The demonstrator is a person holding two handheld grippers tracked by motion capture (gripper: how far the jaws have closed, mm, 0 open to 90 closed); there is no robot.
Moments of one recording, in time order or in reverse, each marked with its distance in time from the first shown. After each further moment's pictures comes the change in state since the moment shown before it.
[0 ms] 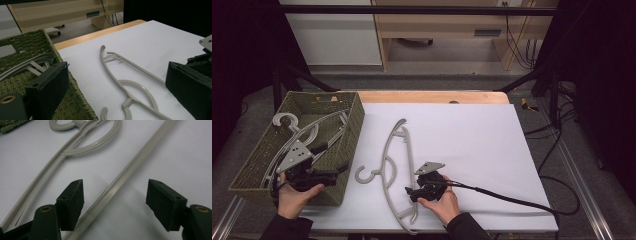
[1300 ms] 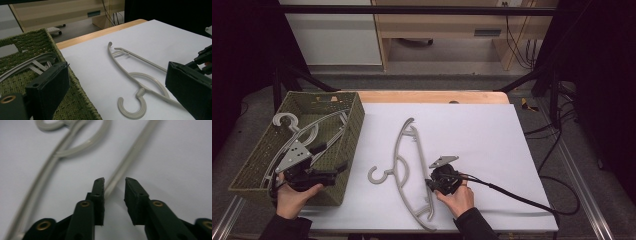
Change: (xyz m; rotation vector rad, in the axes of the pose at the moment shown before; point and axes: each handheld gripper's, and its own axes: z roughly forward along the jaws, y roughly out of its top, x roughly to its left) left arm 0.002 0.000 -0.002 0.007 0.006 0.006; right arm -0.030 -0.001 -0.030 0.101 -0.064 0.056
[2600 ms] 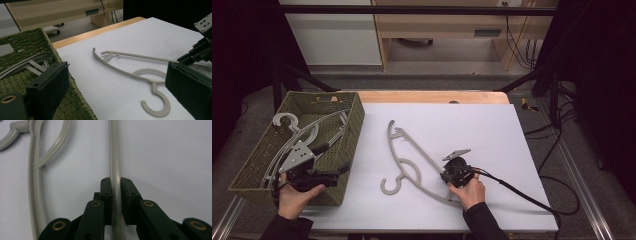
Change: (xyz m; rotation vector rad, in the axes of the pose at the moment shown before) left arm -0.004 0.000 0.003 0.013 -0.009 0.008; right arm -0.046 -0.008 0.000 0.076 -0.062 0.086
